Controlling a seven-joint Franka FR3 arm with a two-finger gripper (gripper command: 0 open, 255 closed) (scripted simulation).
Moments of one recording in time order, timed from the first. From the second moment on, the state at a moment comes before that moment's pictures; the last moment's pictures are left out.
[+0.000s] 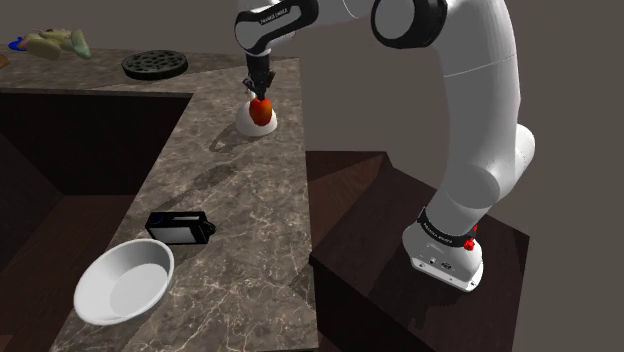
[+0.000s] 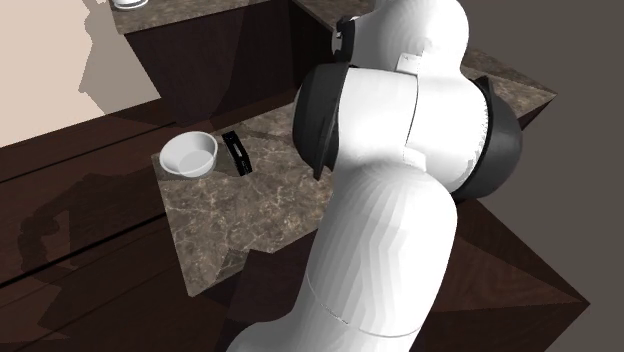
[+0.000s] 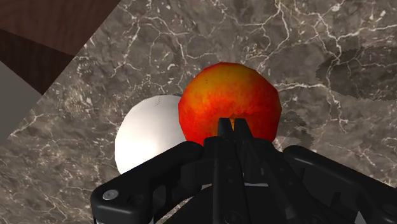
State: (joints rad) arm -0.16 0.62 0.14 -1.42 -0.15 2.10 0.07
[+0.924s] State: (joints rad) arm -0.15 0.70 0.13 -1.47 -0.16 2.24 0.09
